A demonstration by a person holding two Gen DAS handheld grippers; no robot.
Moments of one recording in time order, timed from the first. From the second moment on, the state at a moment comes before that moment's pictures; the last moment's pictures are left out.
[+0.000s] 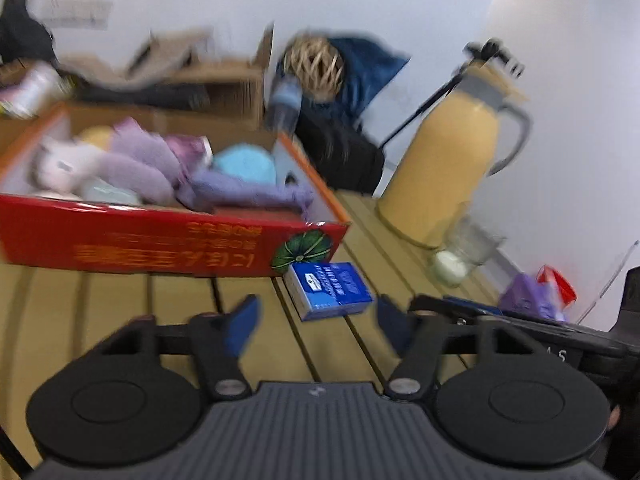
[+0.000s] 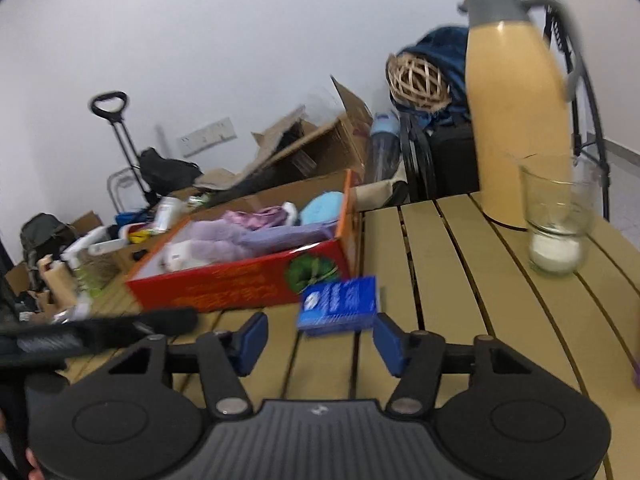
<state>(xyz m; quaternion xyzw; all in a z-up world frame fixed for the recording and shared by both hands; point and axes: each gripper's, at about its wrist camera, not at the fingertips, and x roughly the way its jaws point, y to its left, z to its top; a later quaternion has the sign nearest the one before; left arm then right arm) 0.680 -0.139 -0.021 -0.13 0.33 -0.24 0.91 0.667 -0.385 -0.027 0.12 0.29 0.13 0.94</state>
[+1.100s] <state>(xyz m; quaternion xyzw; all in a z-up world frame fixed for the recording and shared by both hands) 0.557 -0.052 0.033 -0.25 0.26 -0.26 0.90 0.549 -0.325 0.033 0.19 0.24 0.18 0.93</state>
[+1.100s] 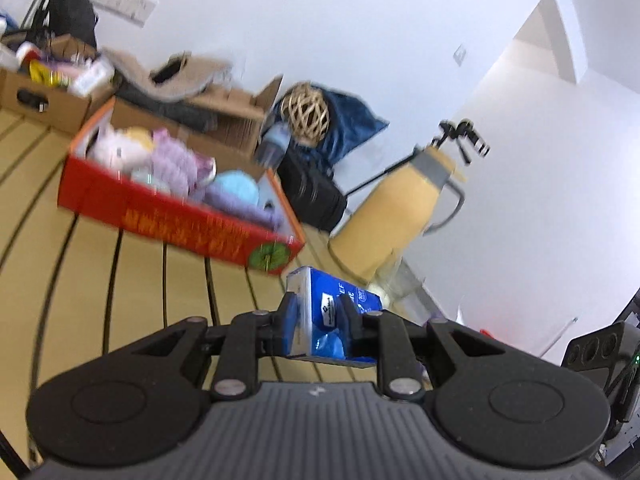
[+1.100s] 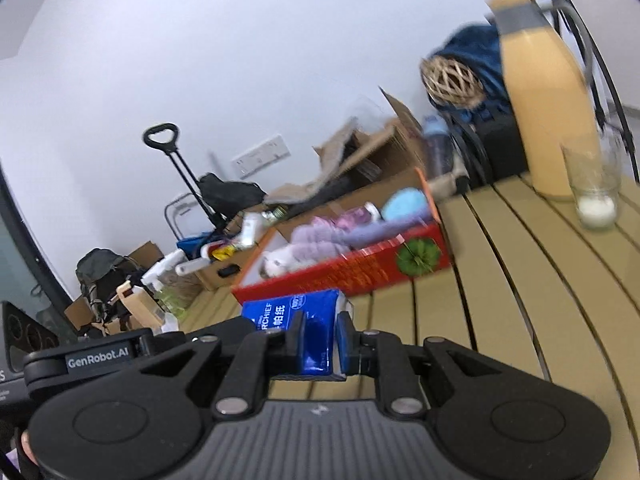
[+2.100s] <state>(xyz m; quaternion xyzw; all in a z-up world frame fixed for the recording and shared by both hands) 0.784 -0.035 -0.018 -0.14 0.34 -0.18 0.91 0.817 -0.241 -0.034 0.08 0.37 0.14 0.91</state>
